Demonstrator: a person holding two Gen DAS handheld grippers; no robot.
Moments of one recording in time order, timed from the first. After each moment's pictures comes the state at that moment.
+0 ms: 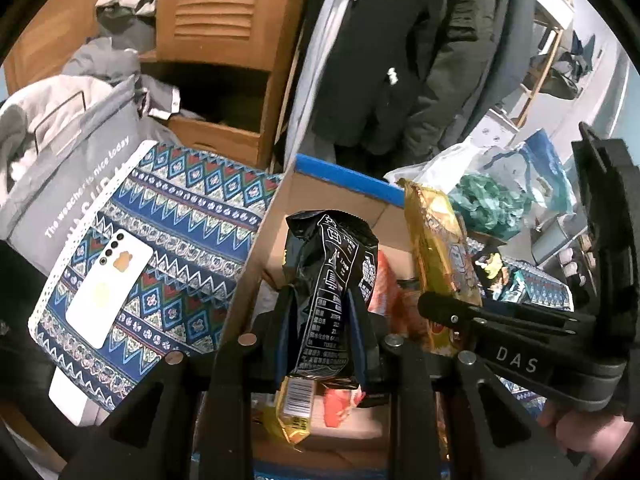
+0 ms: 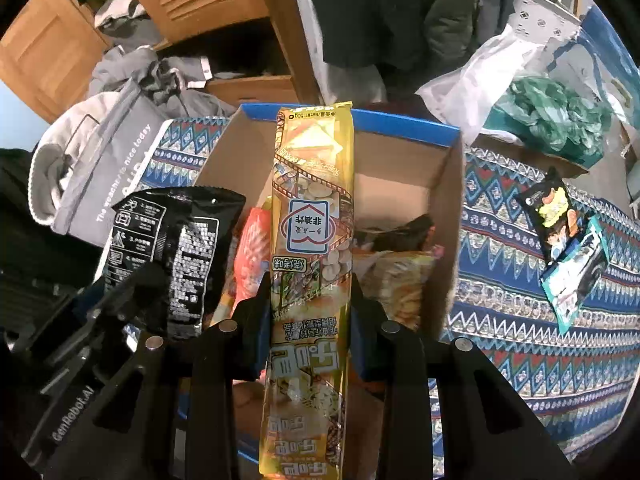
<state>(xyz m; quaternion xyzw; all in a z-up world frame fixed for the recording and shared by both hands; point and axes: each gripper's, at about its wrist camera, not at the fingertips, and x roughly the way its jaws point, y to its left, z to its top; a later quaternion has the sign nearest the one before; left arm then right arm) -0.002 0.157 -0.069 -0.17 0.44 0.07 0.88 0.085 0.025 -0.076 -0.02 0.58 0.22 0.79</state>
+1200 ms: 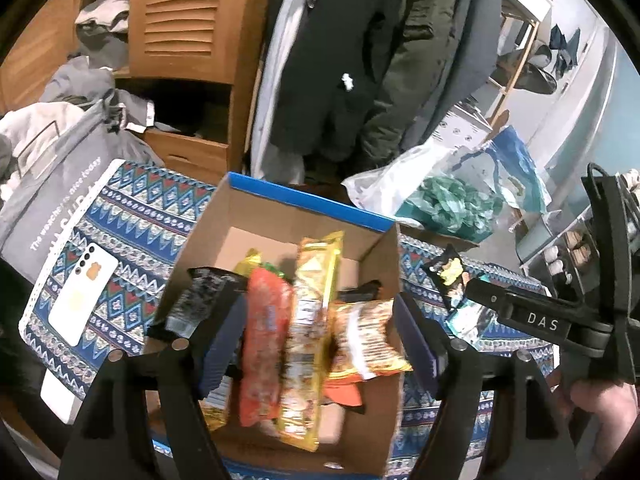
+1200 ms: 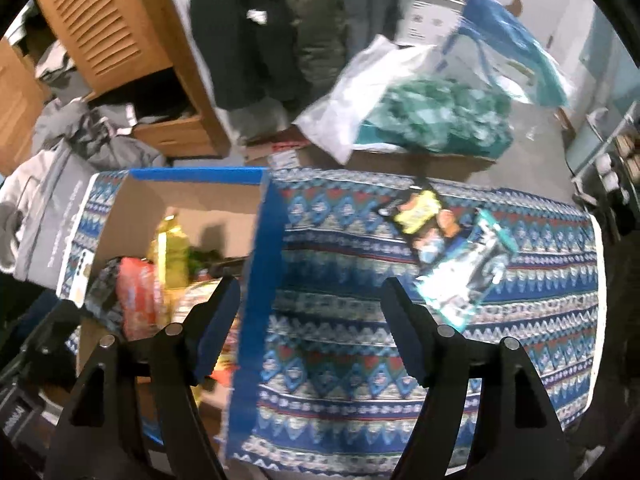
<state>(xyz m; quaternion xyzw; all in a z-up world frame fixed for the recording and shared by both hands) 0.016 0.085 -0.027 -0.17 0.43 0.04 0.88 0.115 -0.109 -0.037 -0.01 0.55 0.10 0.83</state>
